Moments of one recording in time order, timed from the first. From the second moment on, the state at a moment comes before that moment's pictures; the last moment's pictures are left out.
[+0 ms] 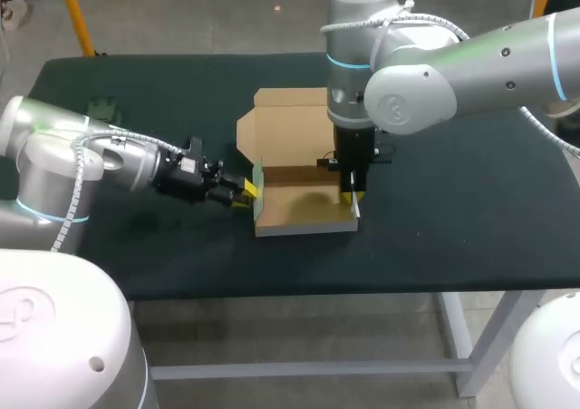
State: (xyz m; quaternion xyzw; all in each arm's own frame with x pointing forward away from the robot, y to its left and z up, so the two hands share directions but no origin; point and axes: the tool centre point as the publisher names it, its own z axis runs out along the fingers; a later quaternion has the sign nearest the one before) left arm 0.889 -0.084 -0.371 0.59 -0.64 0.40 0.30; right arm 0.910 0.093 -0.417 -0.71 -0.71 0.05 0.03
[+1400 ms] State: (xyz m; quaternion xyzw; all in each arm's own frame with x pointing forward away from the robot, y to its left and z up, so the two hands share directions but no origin) left arm 0.897 -0.093 -0.383 0.65 -0.70 0.22 0.18; right arm 0.910 0.094 -0.417 -0.71 -0.71 0.05 0.03
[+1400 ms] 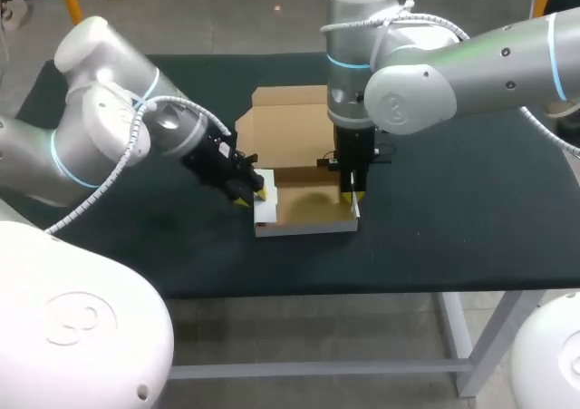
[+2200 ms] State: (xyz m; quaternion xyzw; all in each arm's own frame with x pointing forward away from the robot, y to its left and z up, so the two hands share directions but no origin) left arm 0.899 -0.091 -0.394 0.68 -0.71 0.17 0.11; right arm 0.910 0.094 -0.417 -0.71 -0.71 0.05 0.03
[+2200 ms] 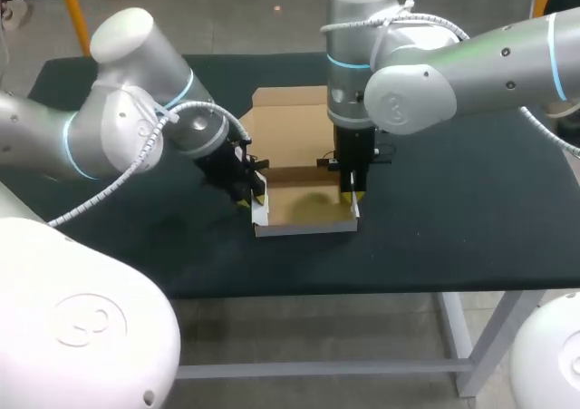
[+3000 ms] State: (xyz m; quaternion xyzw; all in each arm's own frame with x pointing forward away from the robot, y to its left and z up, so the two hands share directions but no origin) left arm 0.902 -0.086 -0.404 0.70 -0.71 0.10 0.06; right arm 0.910 0.094 -0.416 -0.71 -0.71 0.05 0.03
